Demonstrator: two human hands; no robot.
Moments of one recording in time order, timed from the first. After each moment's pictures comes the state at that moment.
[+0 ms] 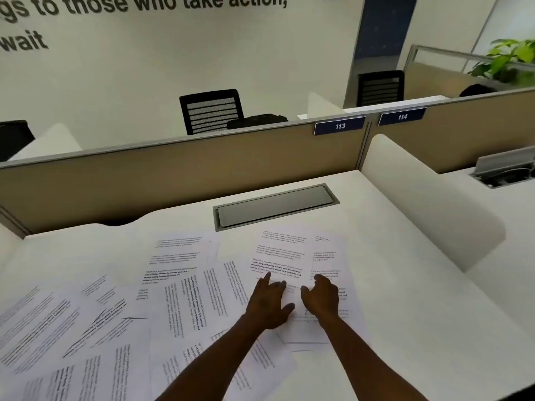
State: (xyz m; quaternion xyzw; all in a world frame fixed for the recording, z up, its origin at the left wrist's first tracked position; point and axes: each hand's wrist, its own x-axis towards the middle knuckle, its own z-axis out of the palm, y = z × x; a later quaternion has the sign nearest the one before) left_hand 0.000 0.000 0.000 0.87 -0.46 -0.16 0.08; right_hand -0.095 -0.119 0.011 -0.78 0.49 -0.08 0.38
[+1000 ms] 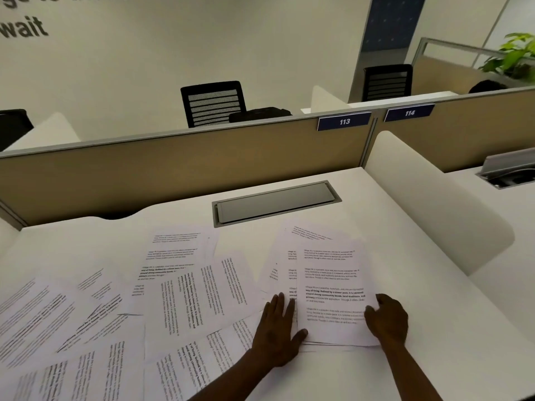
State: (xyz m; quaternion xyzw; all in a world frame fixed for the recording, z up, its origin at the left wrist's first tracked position) left_hand -0.056 0.014 -0.037 0.87 -0.45 -0.15 0.12; right_hand -0.204 -0.201 -0.018 -0.73 0.59 -0.13 0.32
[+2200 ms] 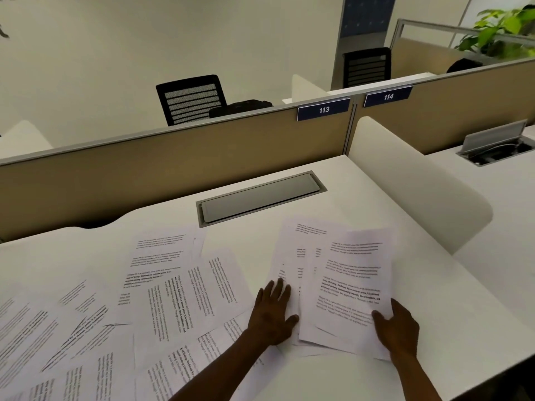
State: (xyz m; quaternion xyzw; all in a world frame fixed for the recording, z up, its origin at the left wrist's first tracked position) left_hand -0.036 -0.013 -0.027 0.85 -0.50 -0.19 0.04; right_hand -0.256 -0.190 -0.024 -0.68 0.61 -0.17 0.38
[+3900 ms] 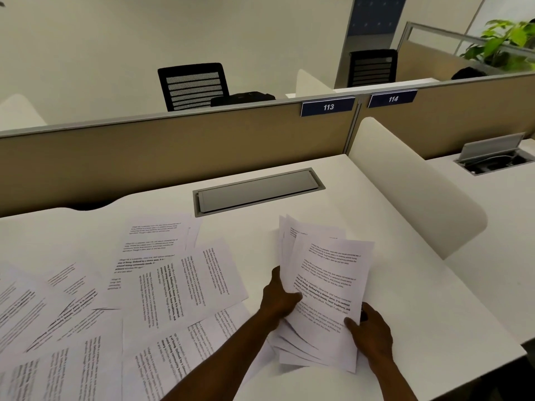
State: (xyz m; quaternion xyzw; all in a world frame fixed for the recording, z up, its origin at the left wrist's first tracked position) left_hand -0.055 -0.052 0.004 0.76 -0.16 -0.41 0.48; right_hand -0.252 -0.174 -0.039 -0.72 0.55 -0.08 0.41
